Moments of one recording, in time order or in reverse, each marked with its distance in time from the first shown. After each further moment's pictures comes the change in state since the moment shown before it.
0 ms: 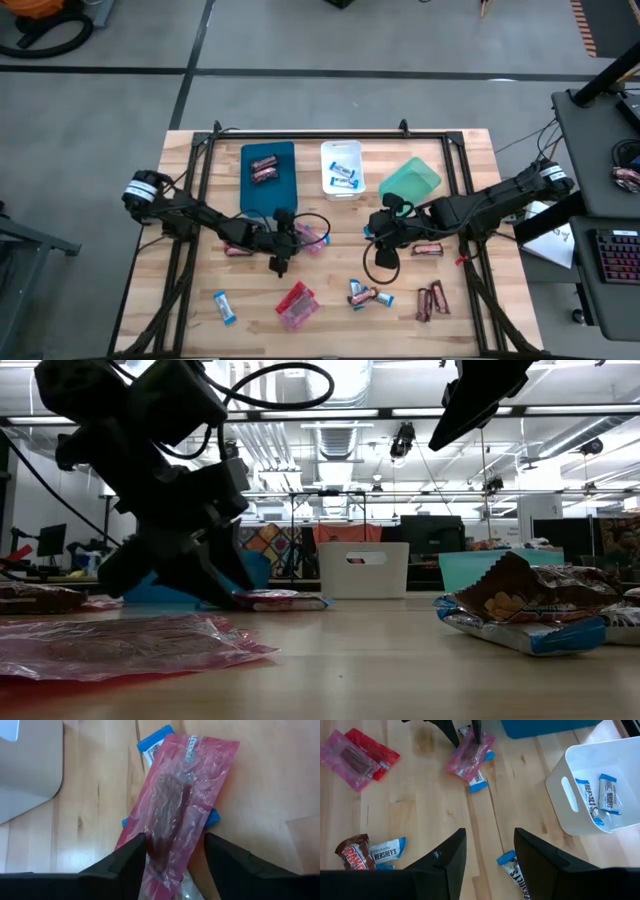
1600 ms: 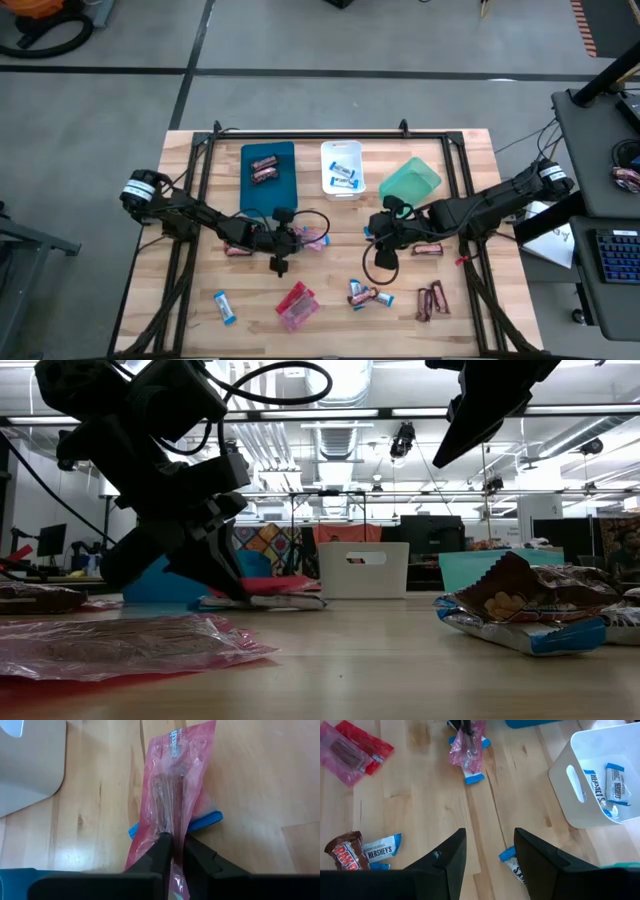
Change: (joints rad) left arm 0.000 -0.020 0.000 -0.011 0.017 -0.045; right arm 0.000 0.001 -0.065 0.052 0.000 0.027
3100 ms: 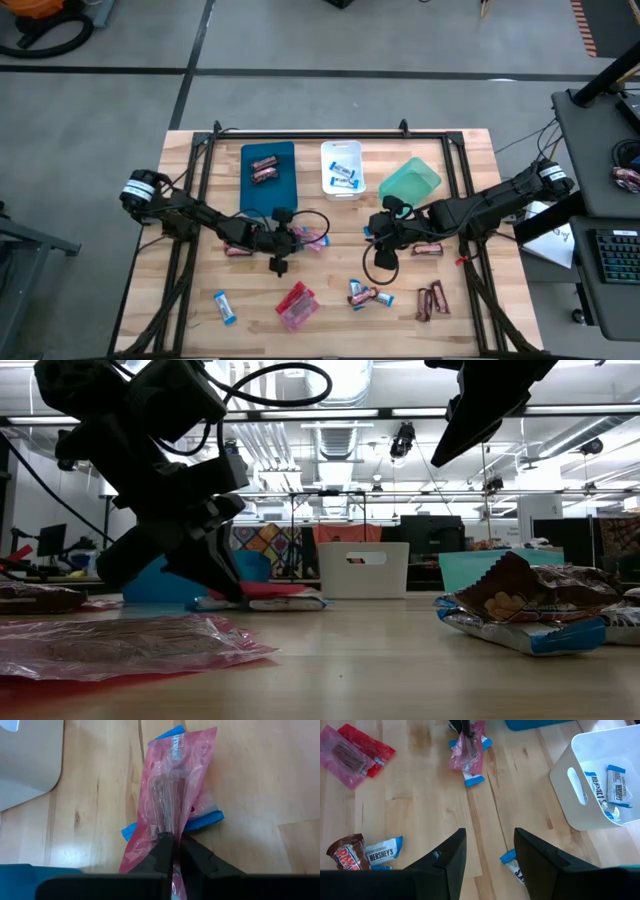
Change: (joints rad) left arm -0.002 -0.004 0.000 -0.018 0.012 -0.021; right arm 0.000 0.000 -0.003 0.016 0.000 0.000
